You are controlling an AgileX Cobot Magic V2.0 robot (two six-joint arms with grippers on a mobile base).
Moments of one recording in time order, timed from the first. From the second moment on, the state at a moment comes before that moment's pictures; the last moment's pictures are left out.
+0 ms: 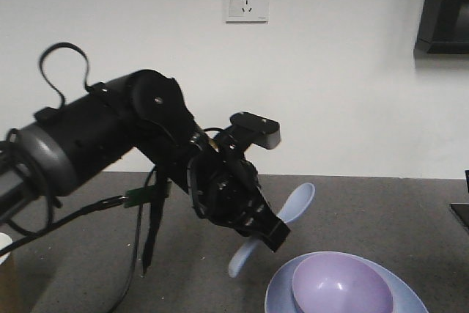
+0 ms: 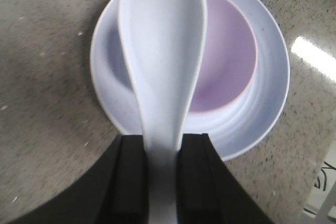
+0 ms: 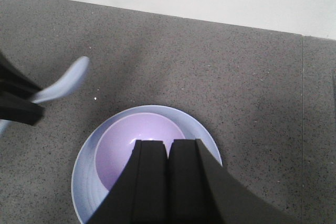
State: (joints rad) left arm -0.64 1.97 -2.04 -0.42 1.25 0.36; right arm 0.00 1.01 -1.30 0.26 1.02 -0.22
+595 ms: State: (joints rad) left arm -0.72 2.16 -2.14 -0.43 1.21 0.30; right arm 0.00 1.01 -1.30 0.25 1.03 -0.22
